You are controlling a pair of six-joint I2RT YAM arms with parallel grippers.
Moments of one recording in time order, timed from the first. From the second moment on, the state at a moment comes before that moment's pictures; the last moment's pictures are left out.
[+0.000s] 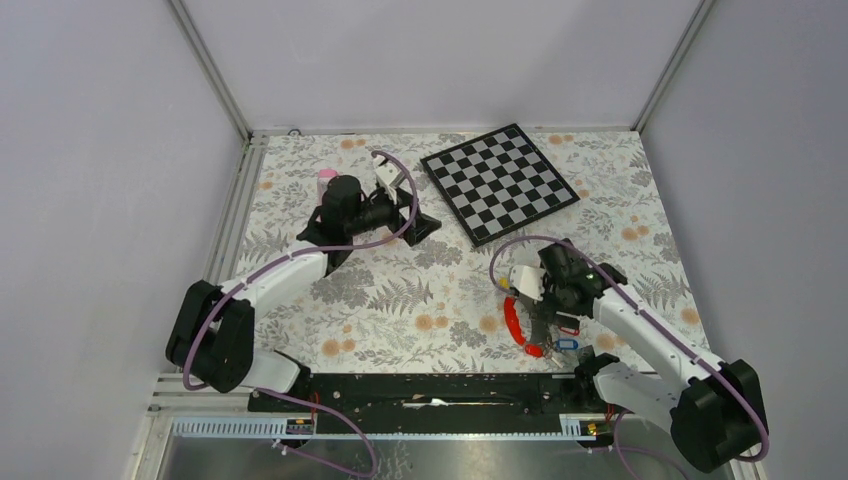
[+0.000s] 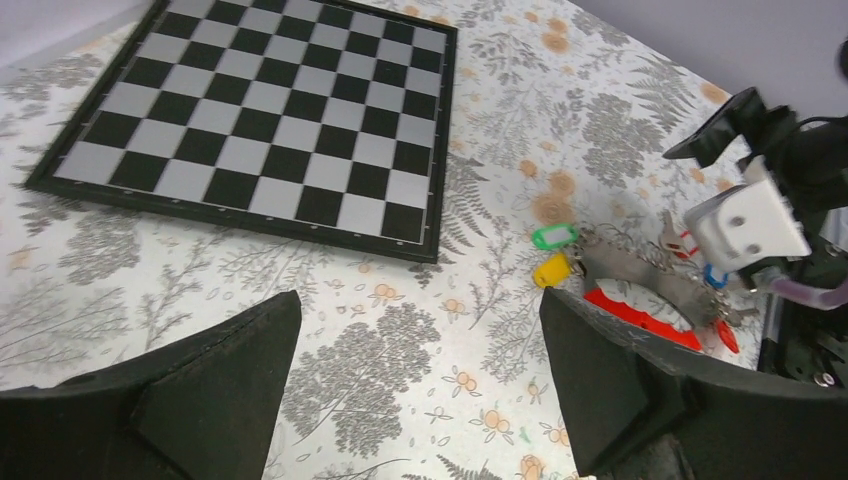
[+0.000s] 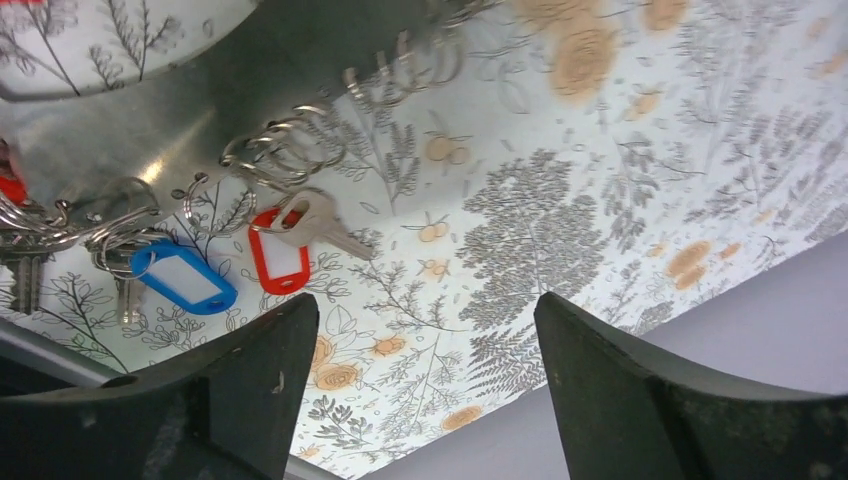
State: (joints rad) left arm -0.48 1.41 0.85 0.36 0.58 -0.10; right arm 0.44 1.03 0.59 -0.84 0.19 -0.93
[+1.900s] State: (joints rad) left arm -0.29 0.88 0.77 -0.05 0.10 0.07; right arm 0.24 0.71 0.81 -0.33 -0.06 -0.10
